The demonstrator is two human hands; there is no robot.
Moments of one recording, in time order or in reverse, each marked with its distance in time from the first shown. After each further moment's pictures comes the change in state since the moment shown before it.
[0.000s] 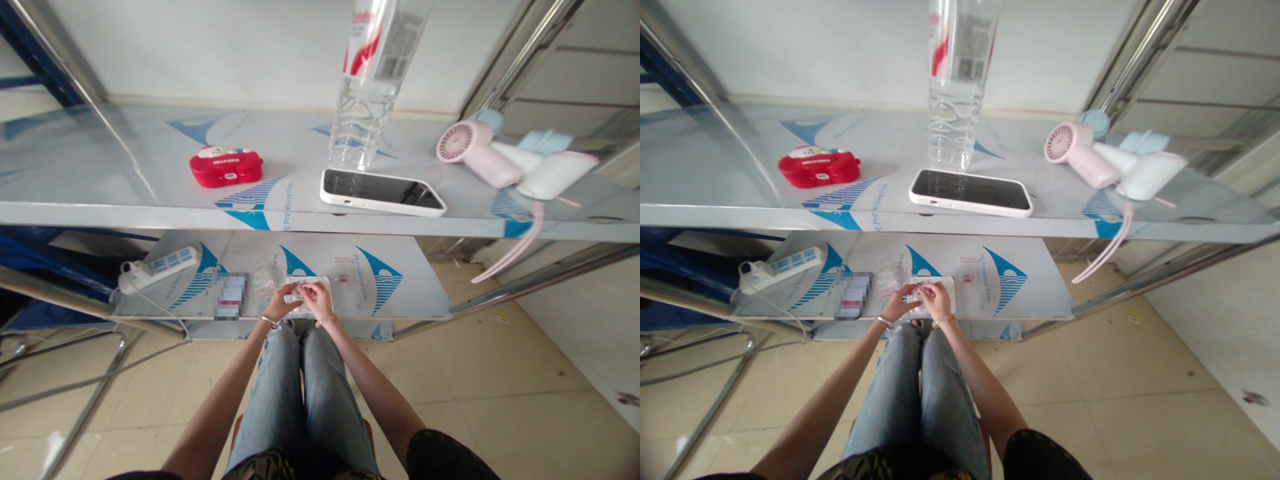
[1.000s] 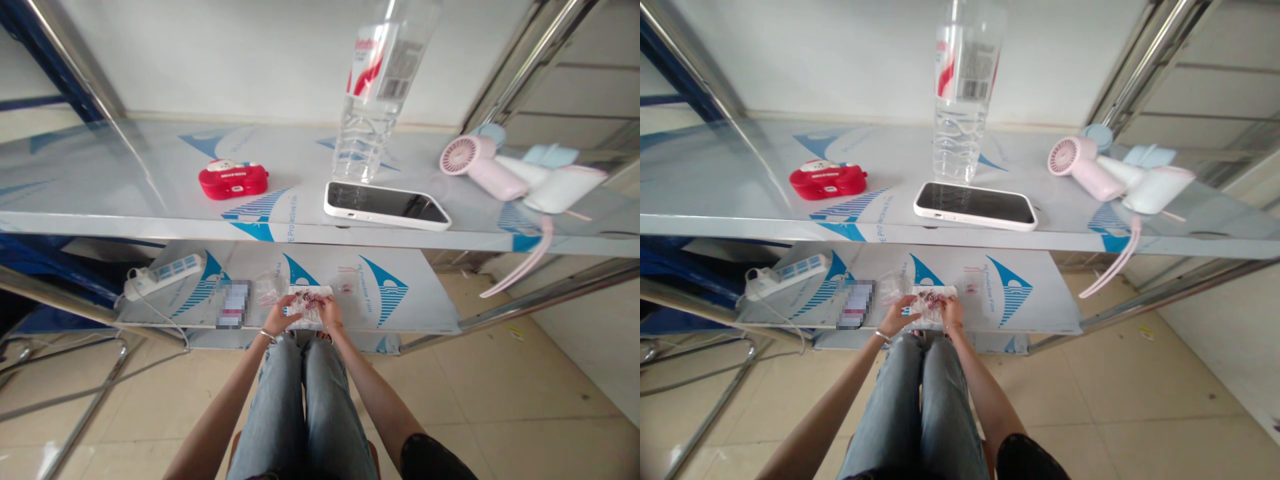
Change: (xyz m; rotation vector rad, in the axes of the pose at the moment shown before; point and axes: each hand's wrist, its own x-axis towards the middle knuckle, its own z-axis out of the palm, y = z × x) left_hand -0.011 0.002 -0.005 -0.005 0.041 -0.023; right_hand 0.001 0.074 0.011 -0.277 -0.004 0.138
